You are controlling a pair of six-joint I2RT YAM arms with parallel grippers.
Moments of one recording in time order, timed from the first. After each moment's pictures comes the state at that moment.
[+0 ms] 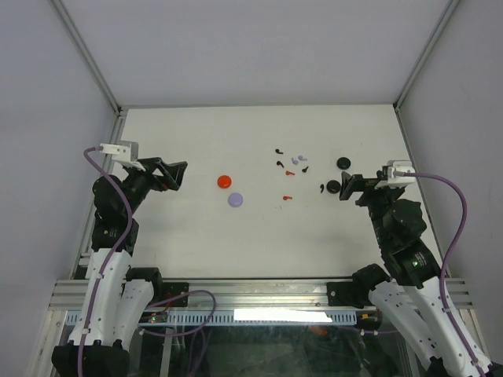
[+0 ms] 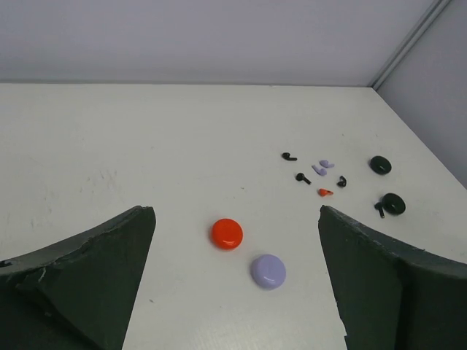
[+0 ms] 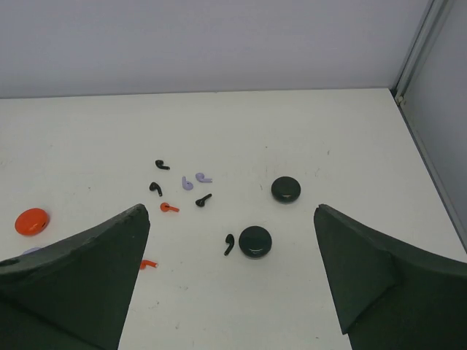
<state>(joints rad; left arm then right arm) 0.01 0.66 0.62 0.04 0.40 -0.29 0.44 0.40 0.66 -0.28 0.36 0.06</state>
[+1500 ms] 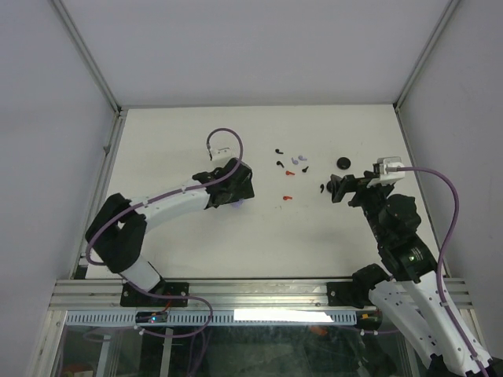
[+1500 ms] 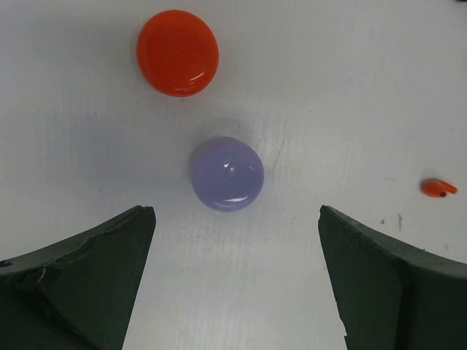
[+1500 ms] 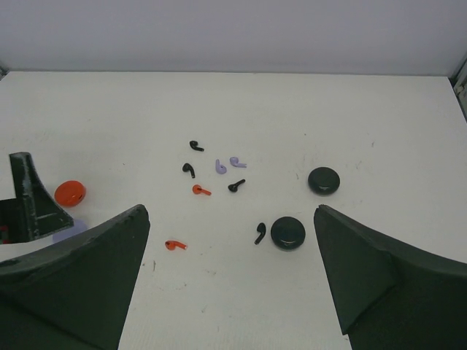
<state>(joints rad) -0.77 1.55 1.04 -0.44 -0.41 -0.86 0.44 0.44 0.66 -0.29 0.24 0.10</state>
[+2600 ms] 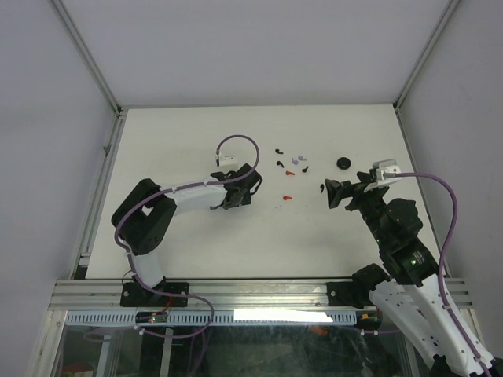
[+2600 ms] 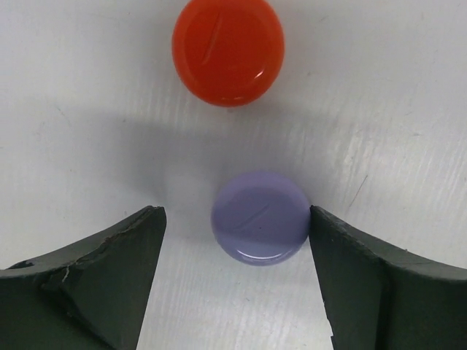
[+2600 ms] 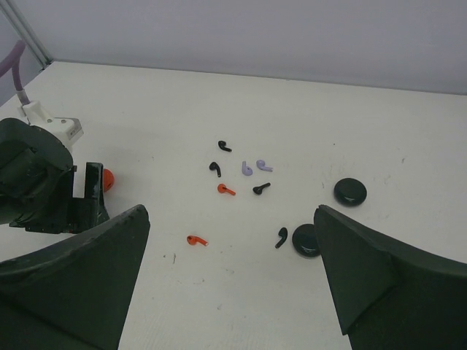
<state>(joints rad) -0.79 1.83 1.14 -0.52 -0.56 -0.87 0.48 0.41 0.64 -0.28 0.16 0.09</state>
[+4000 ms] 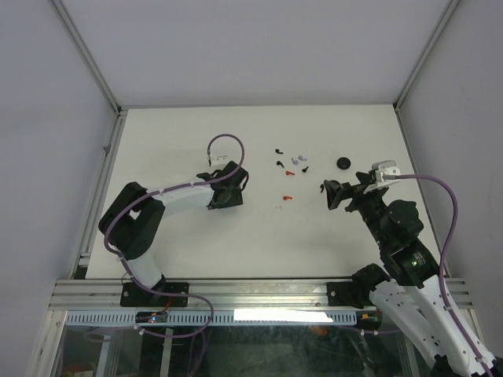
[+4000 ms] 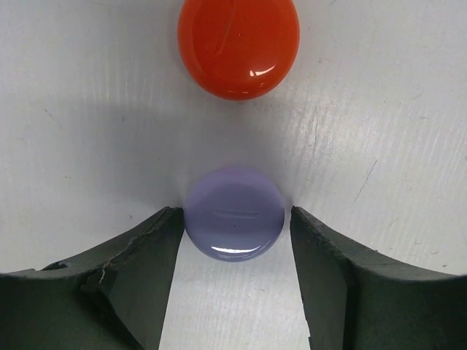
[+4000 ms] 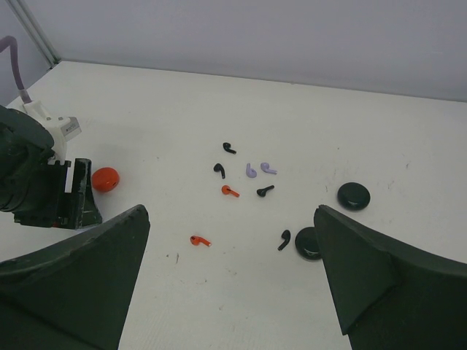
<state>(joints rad) -0.71 1.73 1.02 -0.41 -0.39 -0.80 0.50 0.40 0.64 -0.28 0.16 0.08</state>
